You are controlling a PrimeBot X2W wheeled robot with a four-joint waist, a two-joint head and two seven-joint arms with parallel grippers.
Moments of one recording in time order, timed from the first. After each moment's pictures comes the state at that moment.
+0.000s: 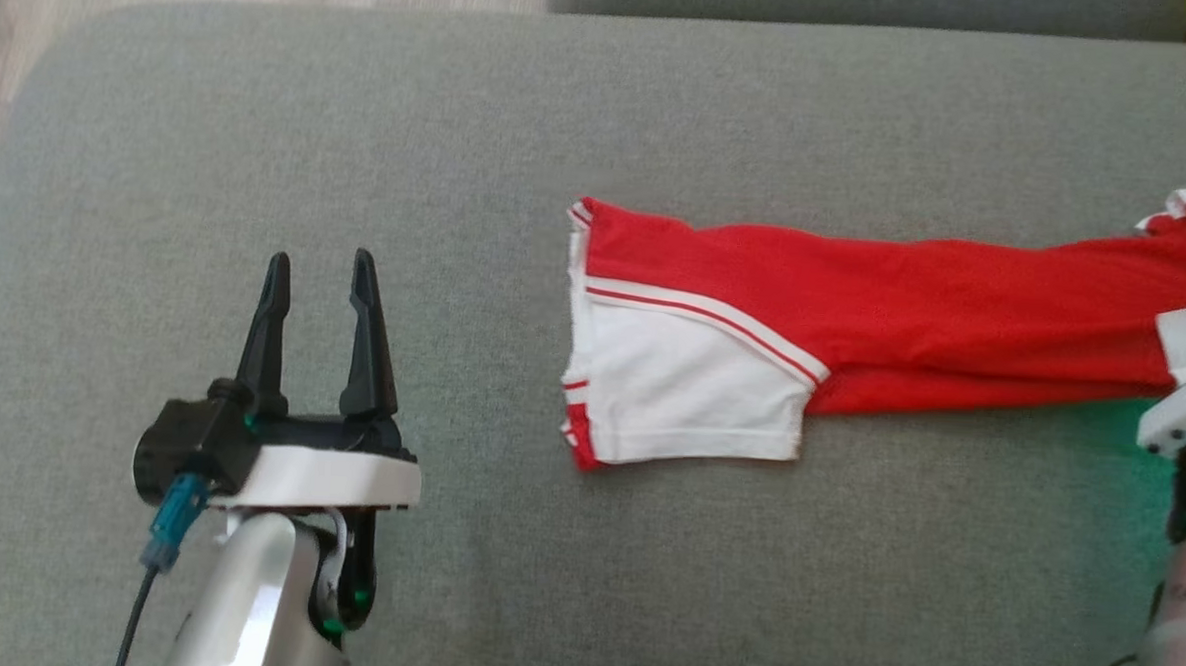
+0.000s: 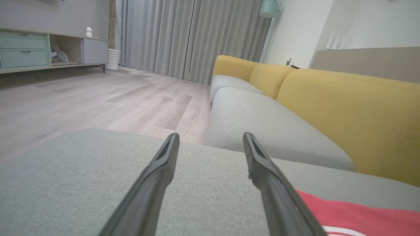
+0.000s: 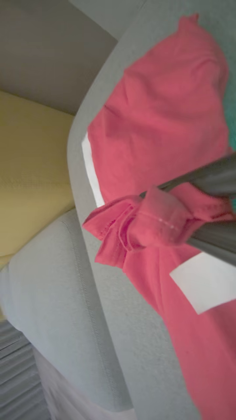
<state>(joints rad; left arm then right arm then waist) -0.24 0.04 -0.20 0.23 -0.34 0.03 -0.26 -0.52 -0.08 -0.64 0.71 -0.16 0.13 -0.05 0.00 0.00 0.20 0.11</state>
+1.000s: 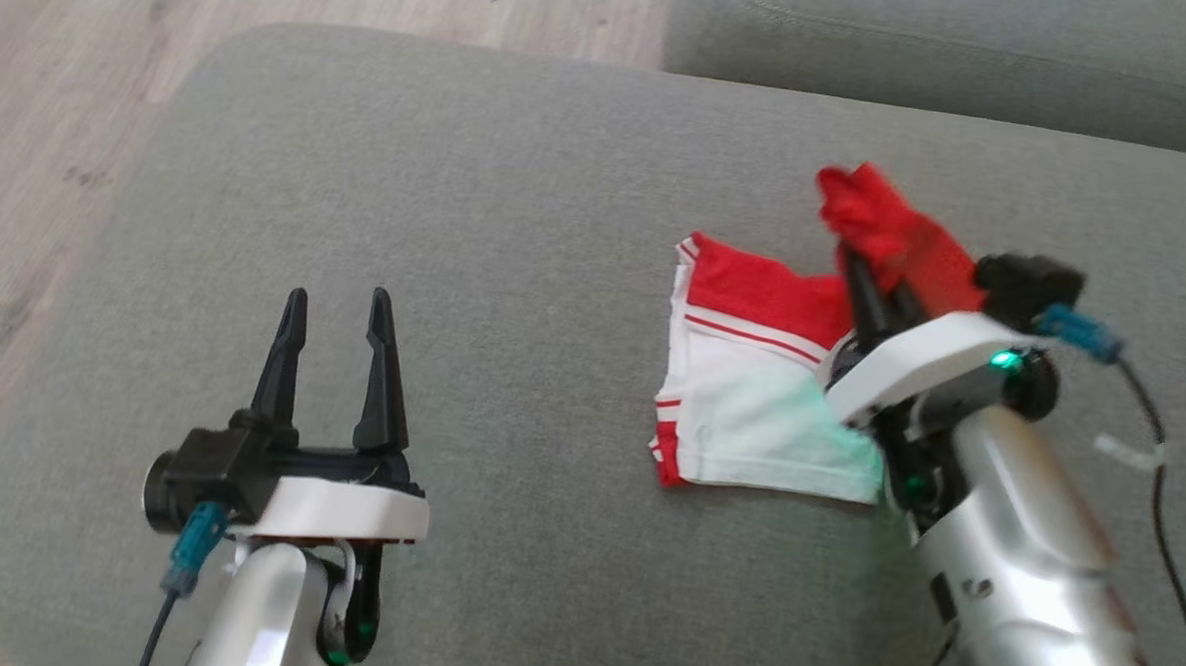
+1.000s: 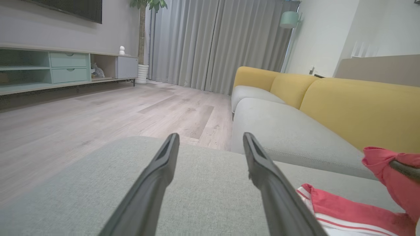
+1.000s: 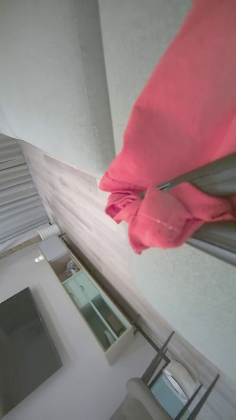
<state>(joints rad) -0.20 0.04 -0.20 0.23 -0.30 0.02 -0.26 -0.52 -0.06 0.22 0.64 0.50 0.13 -0.06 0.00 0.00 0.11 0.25</state>
